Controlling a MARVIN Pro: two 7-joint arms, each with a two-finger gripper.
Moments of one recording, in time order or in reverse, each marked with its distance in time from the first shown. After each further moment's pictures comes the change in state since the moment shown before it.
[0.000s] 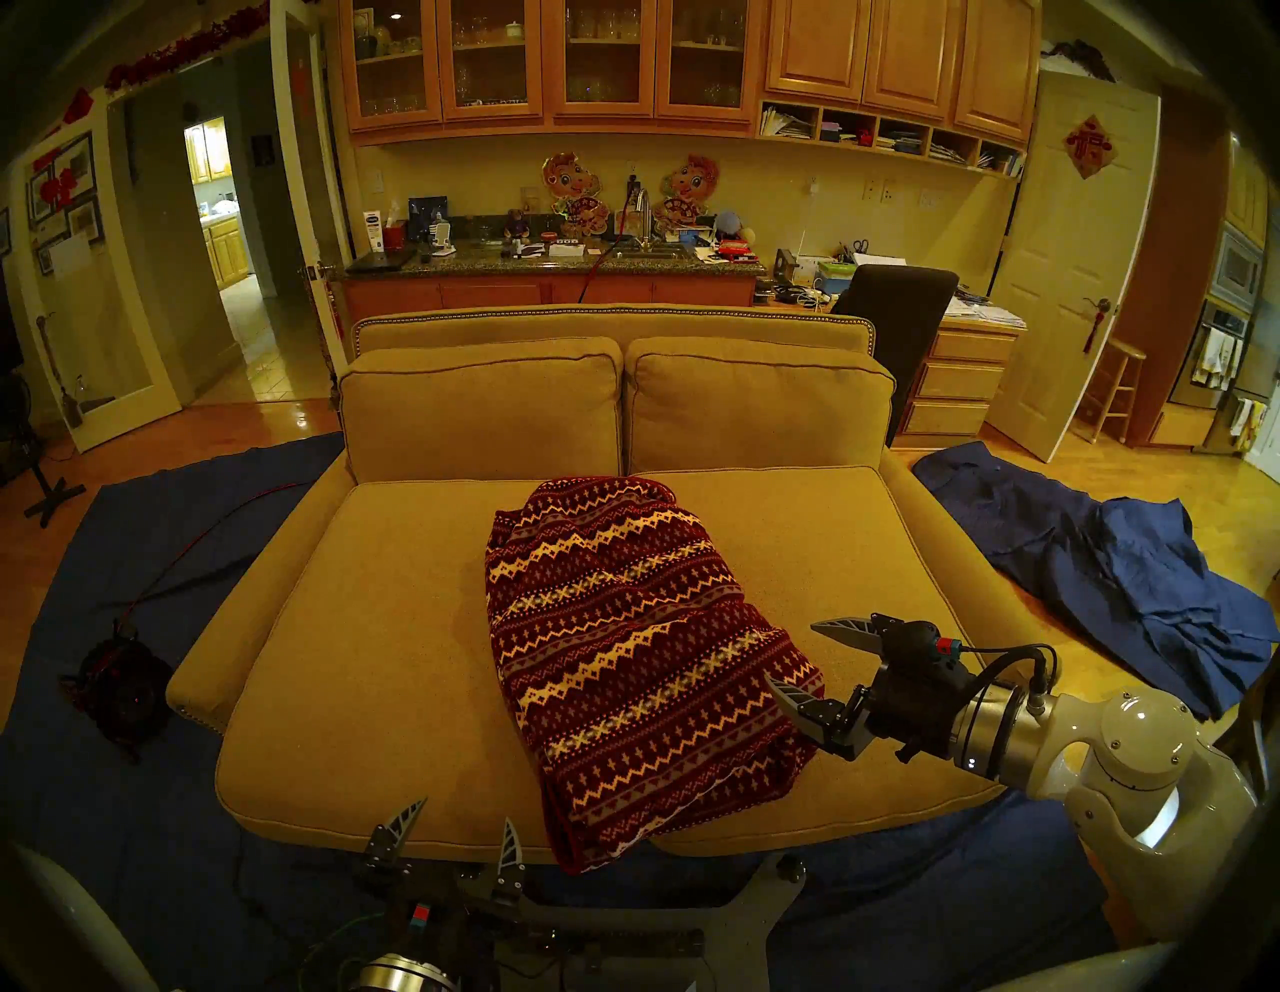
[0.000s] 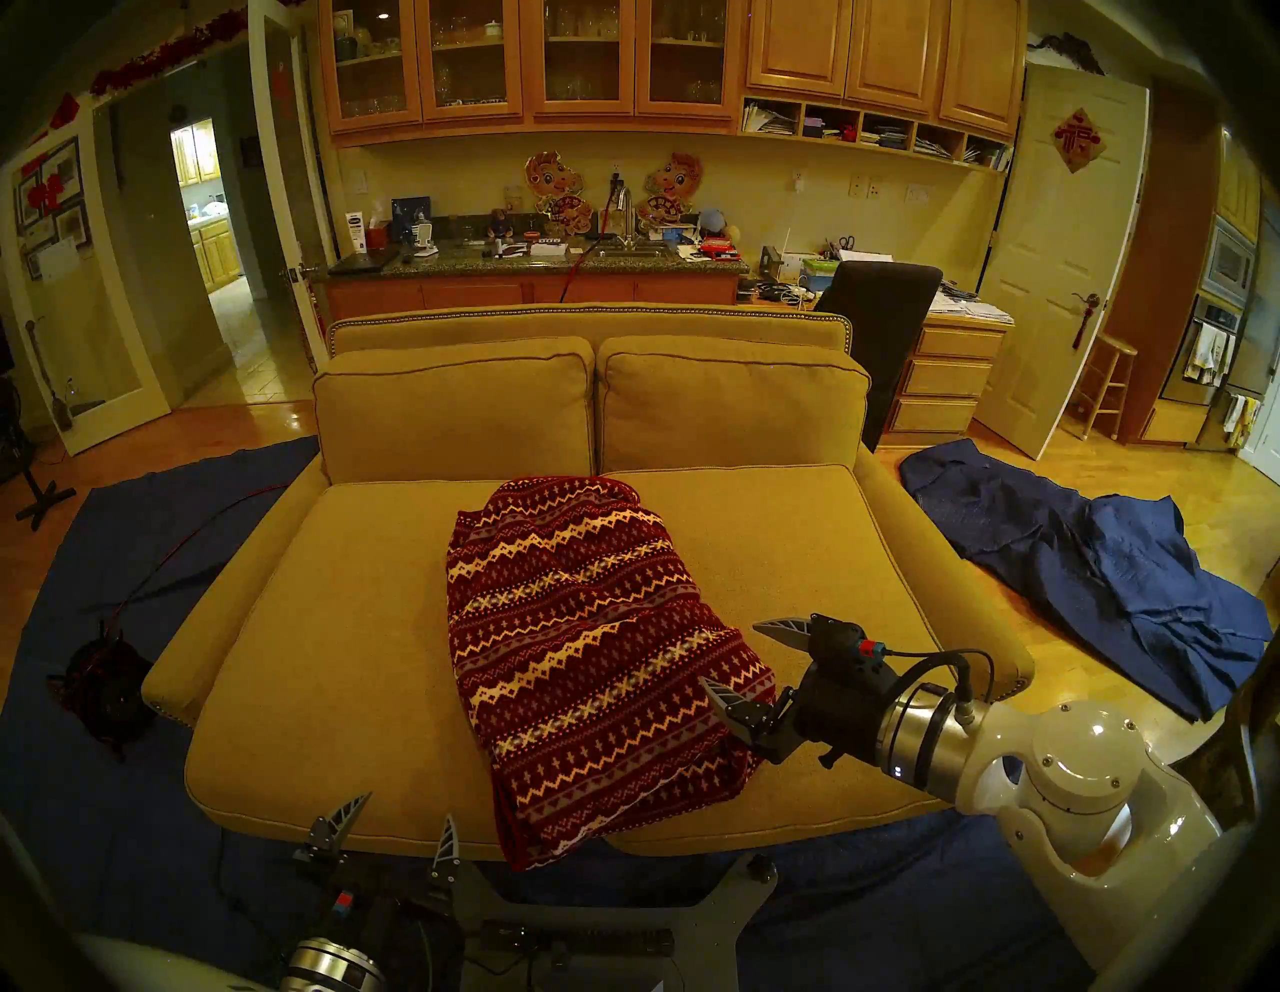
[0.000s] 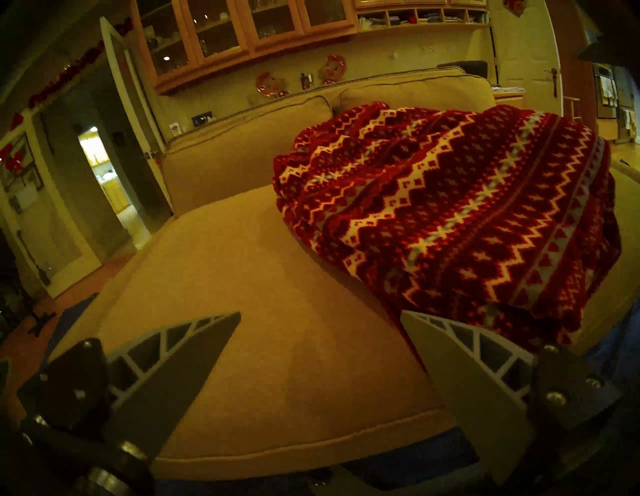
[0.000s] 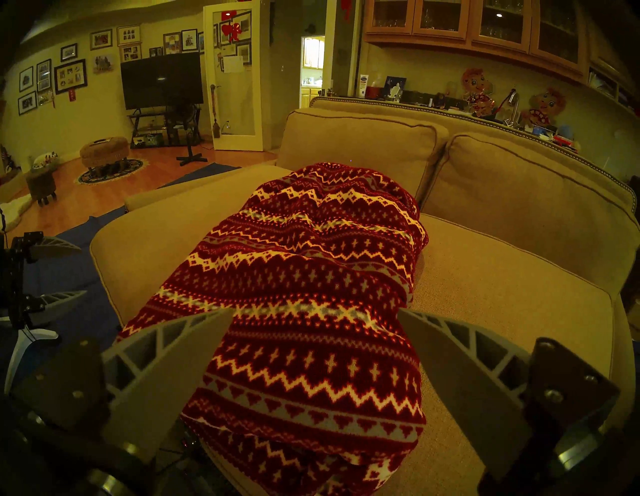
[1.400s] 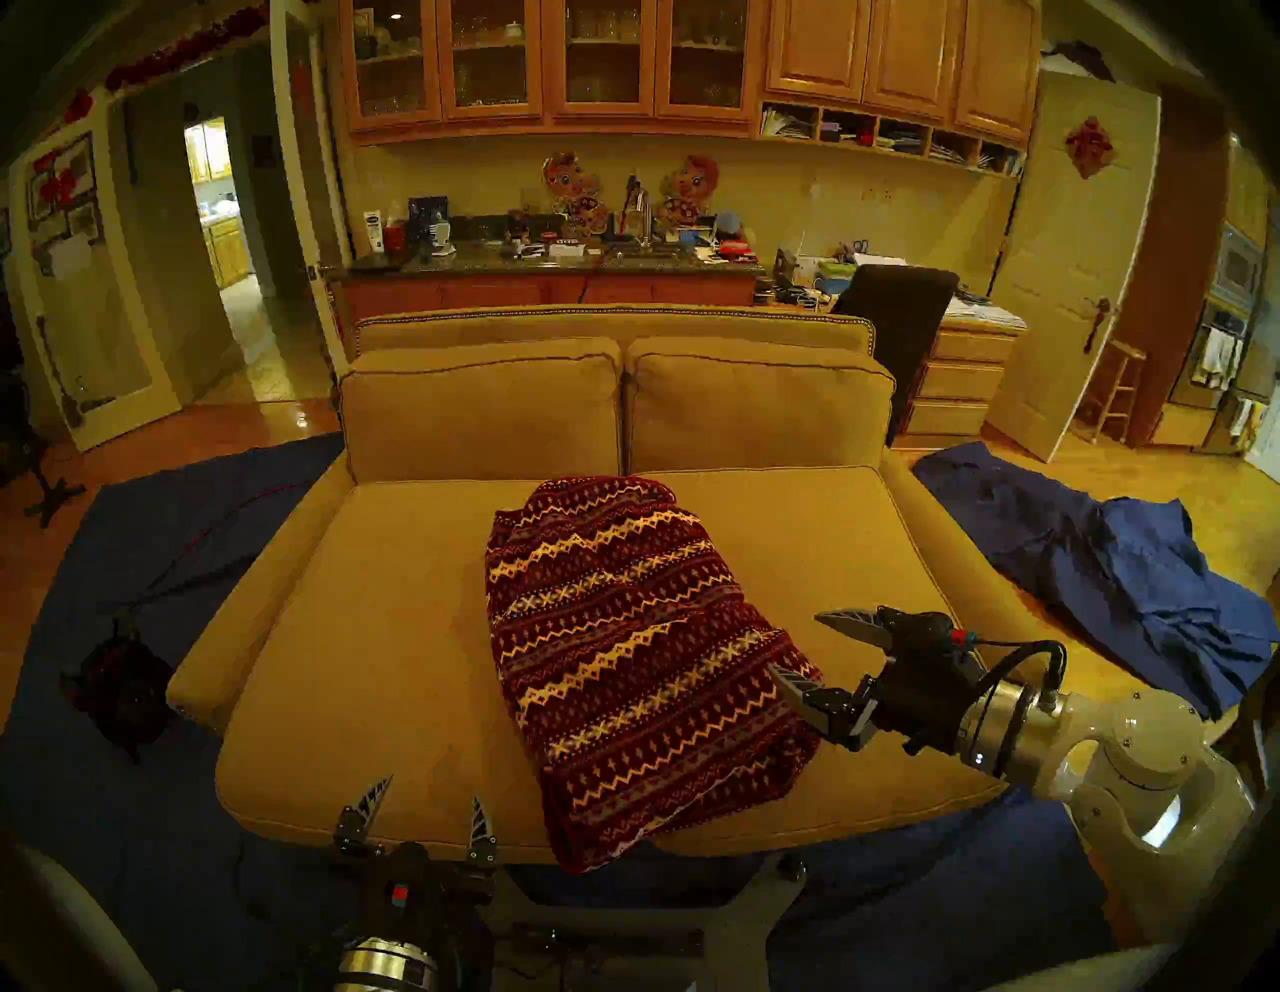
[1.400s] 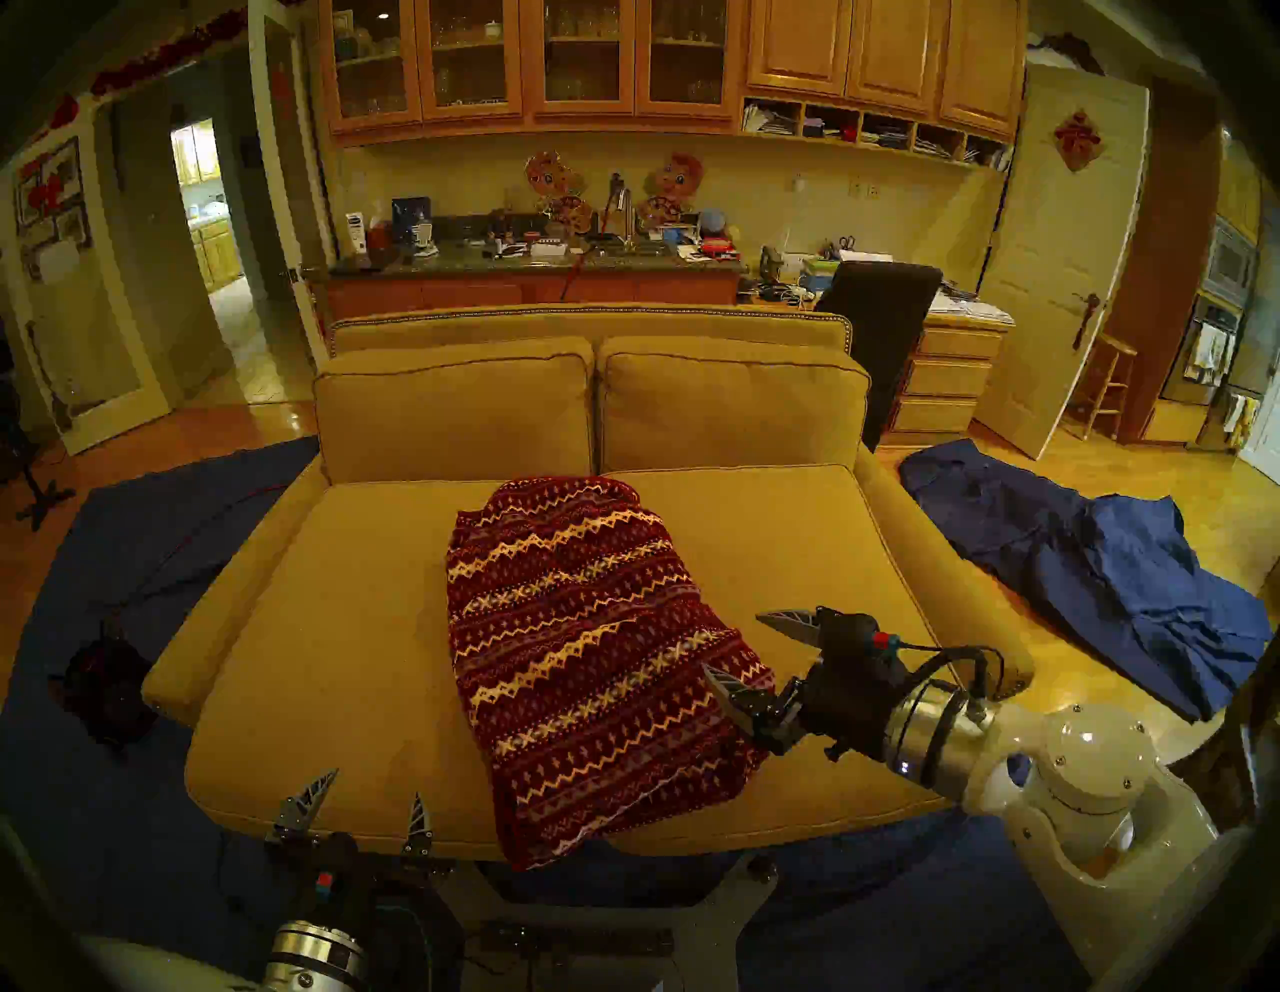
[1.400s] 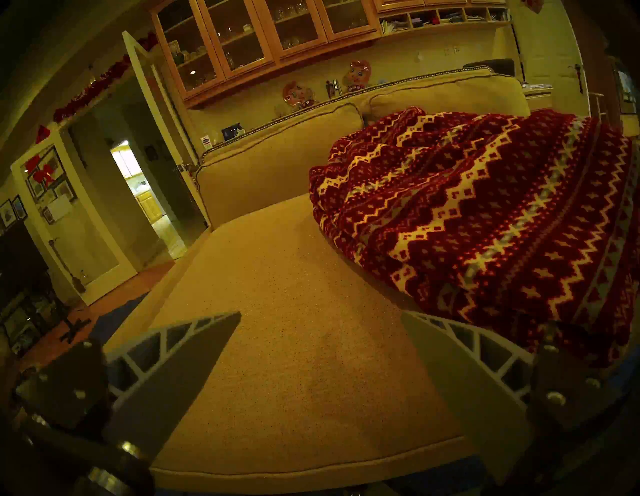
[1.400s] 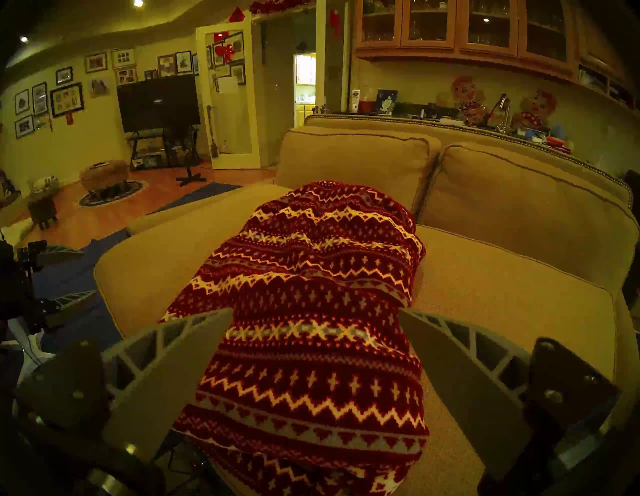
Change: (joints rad) left arm -0.016 -0.024 -0.009 -0.007 0.038 0.018 0.061; right arm 0.005 -0.042 0.020 -0.005 0.039 -0.006 0.027
